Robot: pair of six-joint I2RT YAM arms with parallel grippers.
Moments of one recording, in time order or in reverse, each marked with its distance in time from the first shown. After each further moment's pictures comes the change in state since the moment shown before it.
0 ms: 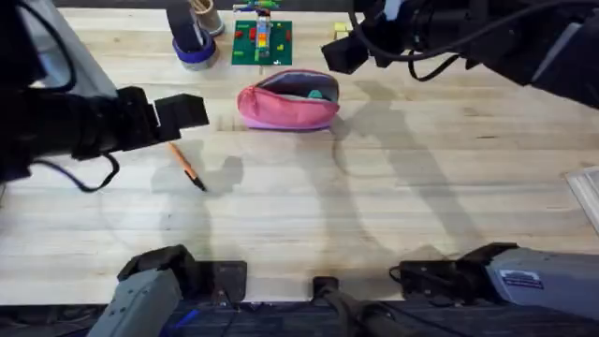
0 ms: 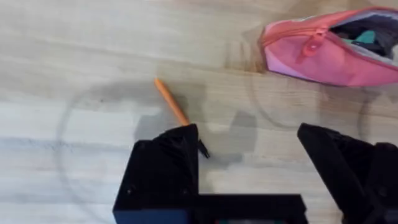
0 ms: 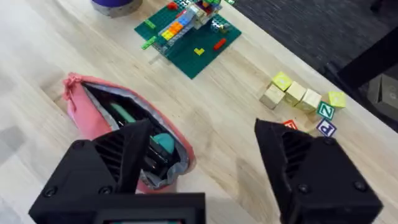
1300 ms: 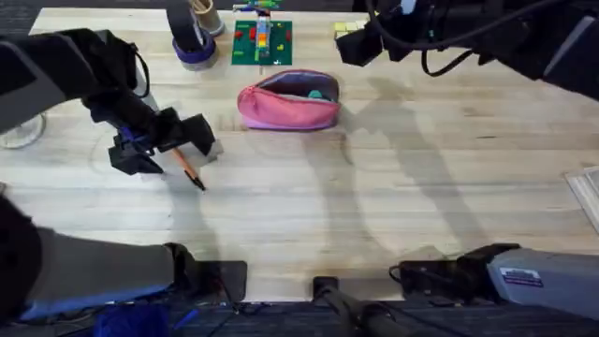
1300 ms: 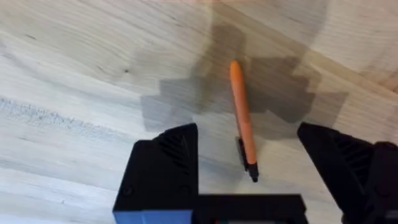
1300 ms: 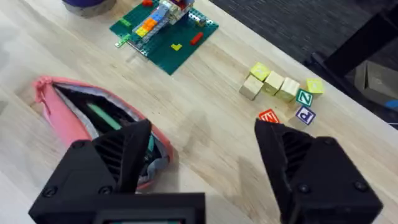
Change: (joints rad) left arm 0.000 0.646 0.000 0.112 -0.197 -0.174; right arm -0.068 0.000 0.000 0.000 0.000 0.000
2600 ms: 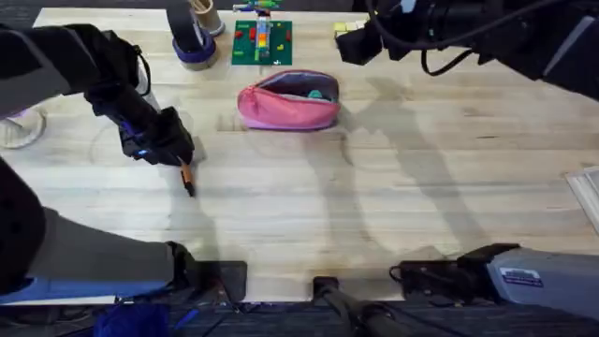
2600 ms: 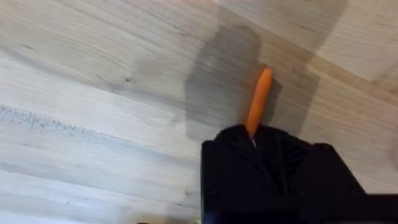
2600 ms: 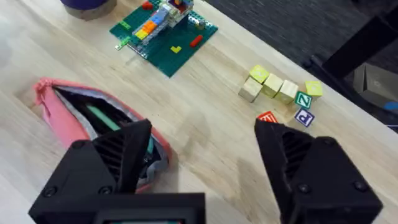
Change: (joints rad) left arm 0.005 0.073 0.042 -0.021 0.000 0.008; right arm 0.000 0.000 0.000 0.010 0.000 0.000
